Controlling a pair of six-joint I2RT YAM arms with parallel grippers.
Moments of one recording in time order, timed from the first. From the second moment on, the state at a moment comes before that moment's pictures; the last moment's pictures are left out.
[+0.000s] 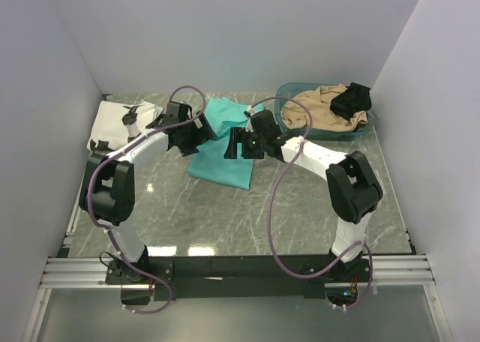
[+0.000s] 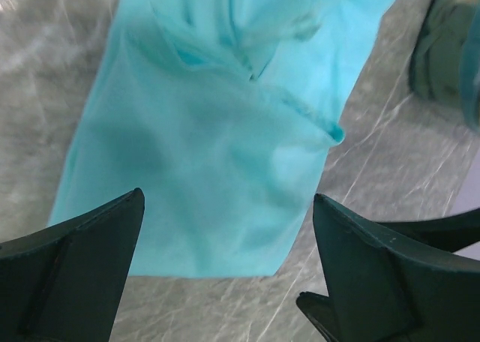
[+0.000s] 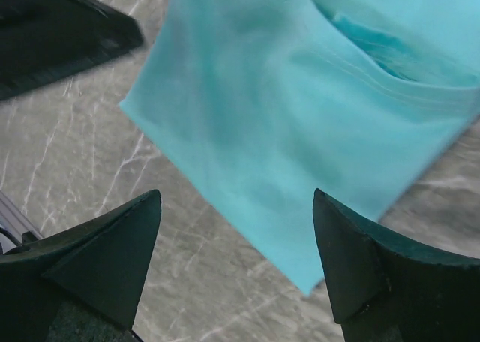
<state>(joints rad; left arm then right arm) -0.30 1.76 1.29 -0.34 0.16 -0.78 0.57 1.83 1.29 -0.20 -0.25 0.51</state>
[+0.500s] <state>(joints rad) -0.35 1.78 1.03 -0.17 0.24 -0.84 0.67 1.91 1.17 -0.10 -0.20 0.52</state>
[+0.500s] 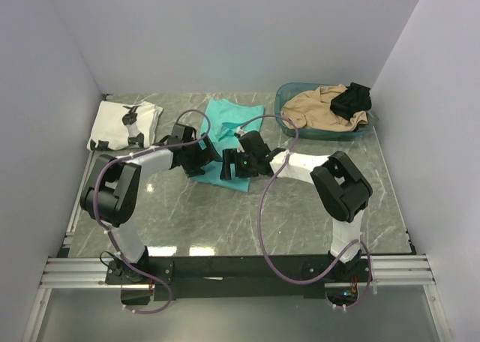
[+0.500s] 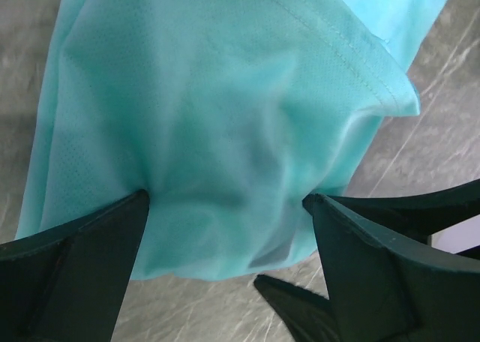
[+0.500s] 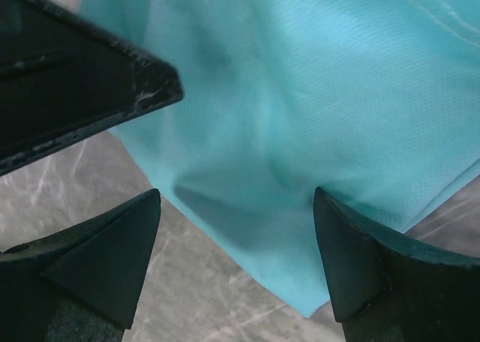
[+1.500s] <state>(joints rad) -0.42 1.01 0.62 -0.57 -0.05 -0.97 0.86 1.75 1.42 -0.31 -0.06 0.53</state>
